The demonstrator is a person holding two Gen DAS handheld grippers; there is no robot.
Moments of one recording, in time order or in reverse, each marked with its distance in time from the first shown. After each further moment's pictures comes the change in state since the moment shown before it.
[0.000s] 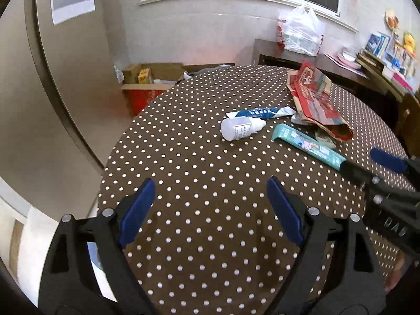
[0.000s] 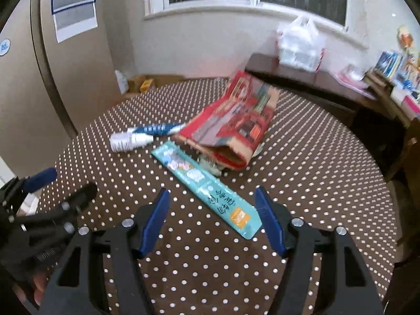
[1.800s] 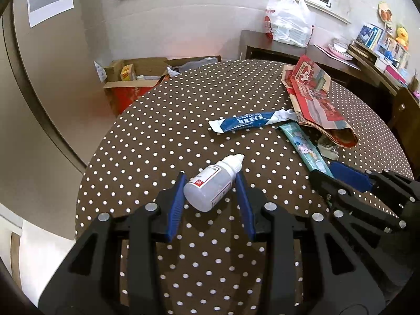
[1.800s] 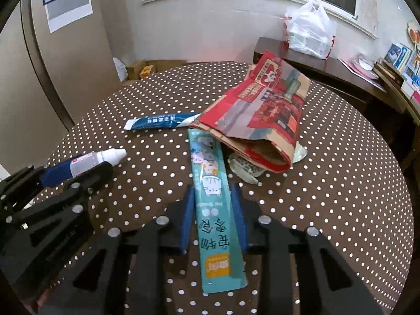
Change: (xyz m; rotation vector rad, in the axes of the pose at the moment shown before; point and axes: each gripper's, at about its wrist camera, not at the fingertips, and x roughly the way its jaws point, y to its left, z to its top) left arm 0.037 -0.013 0.026 0.048 0.044 -0.063; right arm 0.044 0.024 0.018 0.005 0.079 -0.005
